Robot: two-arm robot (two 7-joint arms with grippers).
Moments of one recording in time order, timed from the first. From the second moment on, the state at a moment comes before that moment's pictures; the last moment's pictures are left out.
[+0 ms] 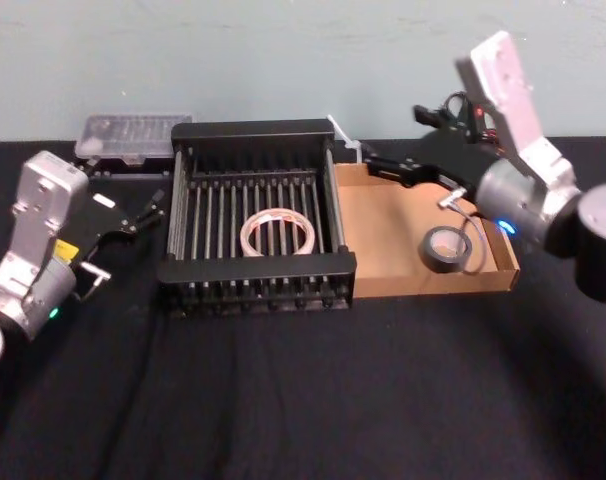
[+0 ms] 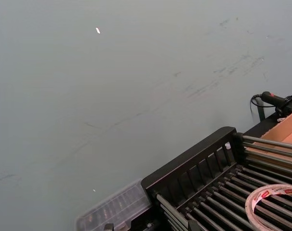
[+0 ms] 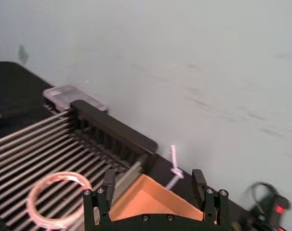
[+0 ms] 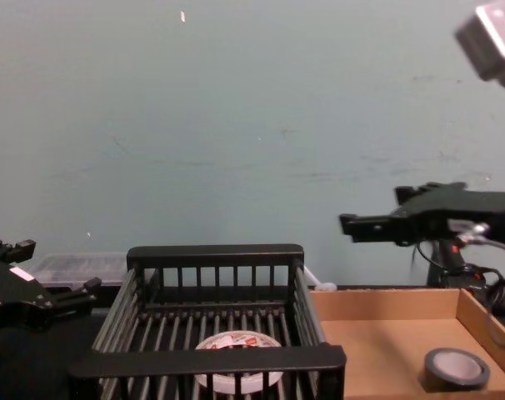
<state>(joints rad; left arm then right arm) -0.20 0.60 0.45 -1.41 -0.25 -0.12 0.03 0.41 0.38 -0.43 -1.45 0.23 0.25 0.30</state>
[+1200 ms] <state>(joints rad) -0.20 0.60 0.45 -1.41 -0.25 -0.12 0.03 0.14 0.37 -0.29 -1.50 0.13 0.08 0.13</state>
